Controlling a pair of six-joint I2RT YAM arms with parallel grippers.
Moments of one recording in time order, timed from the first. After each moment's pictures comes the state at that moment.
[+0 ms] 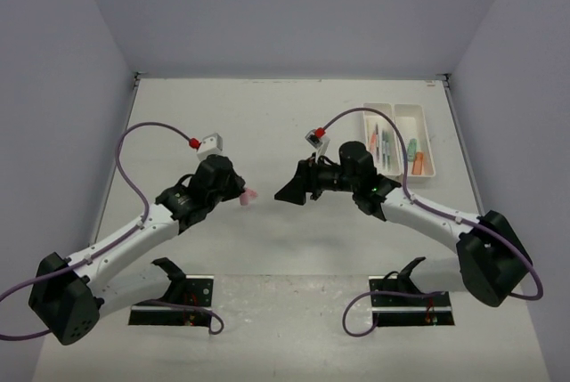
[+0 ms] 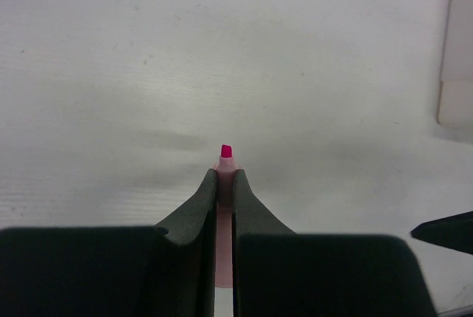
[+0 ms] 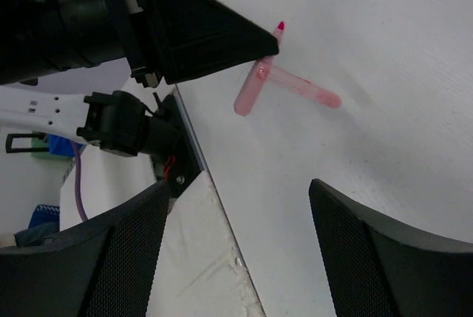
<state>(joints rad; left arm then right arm) -0.65 1.03 0.66 -0.35 -0.33 -0.84 0.65 1.32 0.71 0.25 -0.63 0.59</state>
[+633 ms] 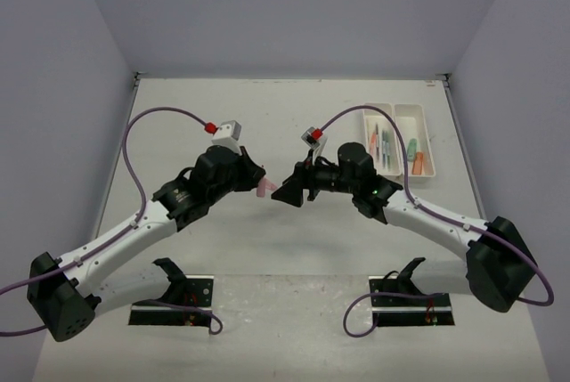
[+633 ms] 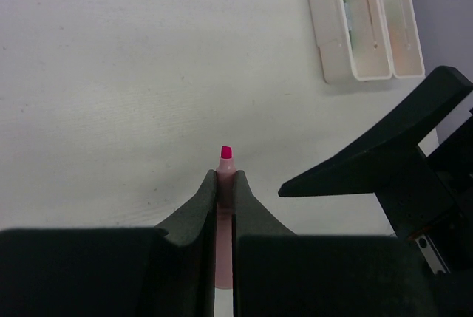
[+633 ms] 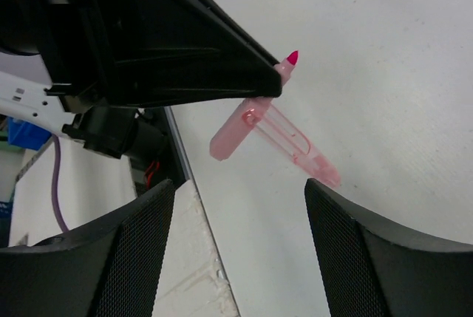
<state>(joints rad) -0.75 1.03 0.82 -0.29 -0.17 -0.71 0.73 1.27 0.75 0.24 -0.55 0.49</state>
